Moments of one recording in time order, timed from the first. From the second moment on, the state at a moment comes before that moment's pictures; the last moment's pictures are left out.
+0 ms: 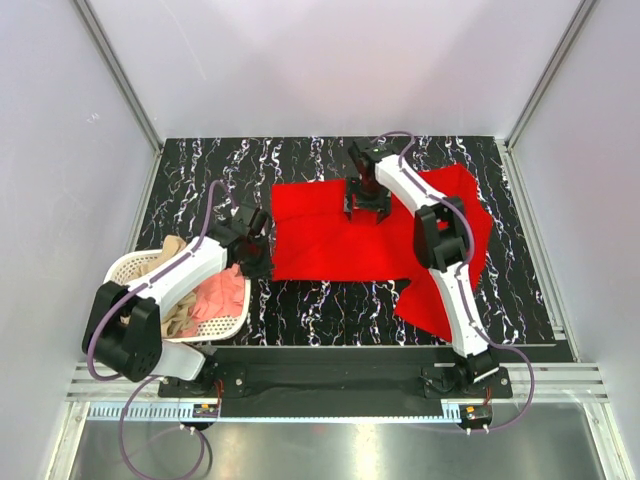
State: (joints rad) left arm -0.45 1.39 0.92 -0.68 0.04 -0.66; right arm 0.42 2.46 2.23 -1.13 0.02 0.48
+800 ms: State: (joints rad) left arm -0.36 1.82 1.17 -0.69 -0.04 -0.62; right arm 0.44 2.68 2.57 -1.15 0.13 0.44
